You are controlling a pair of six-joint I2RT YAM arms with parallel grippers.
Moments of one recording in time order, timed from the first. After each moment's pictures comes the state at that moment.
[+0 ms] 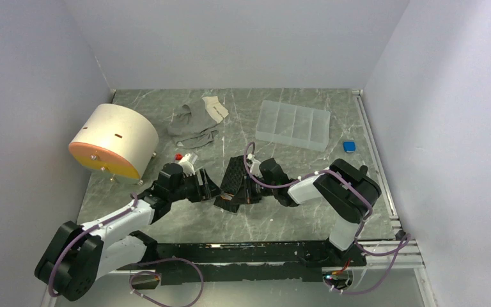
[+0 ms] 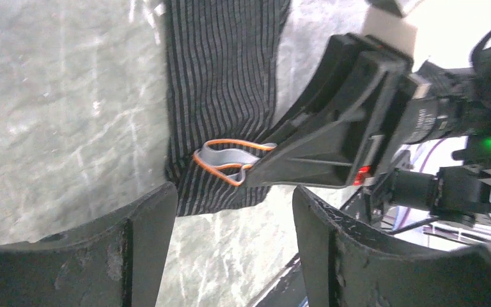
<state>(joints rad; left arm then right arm) -0.51 1.06 0.32 0.18 0.39 -0.74 0.77 1.74 0.56 0.58 -0.53 0.73</state>
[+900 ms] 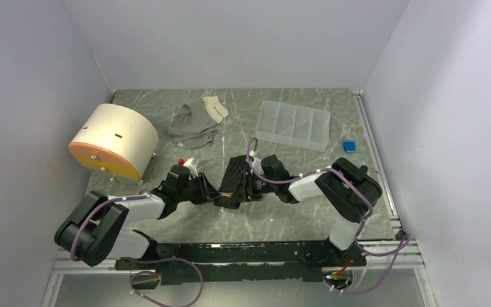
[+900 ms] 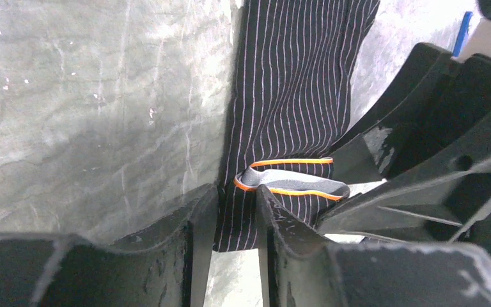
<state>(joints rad) -0.51 1.33 0.29 0.37 0.32 -0.81 0.73 1.76 0.58 0.59 -0.60 0.81</state>
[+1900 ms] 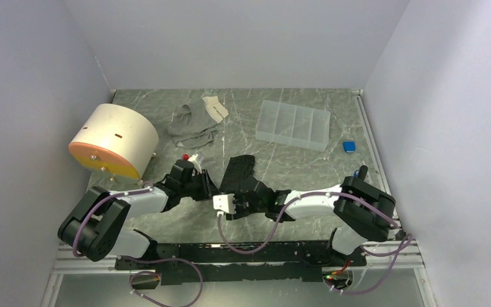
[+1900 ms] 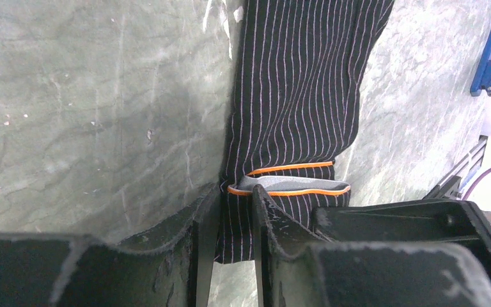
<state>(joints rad) -0.51 1.37 0.39 0.25 0.30 -0.73 1.09 1.55 0.62 0.30 -0.19 -0.65</state>
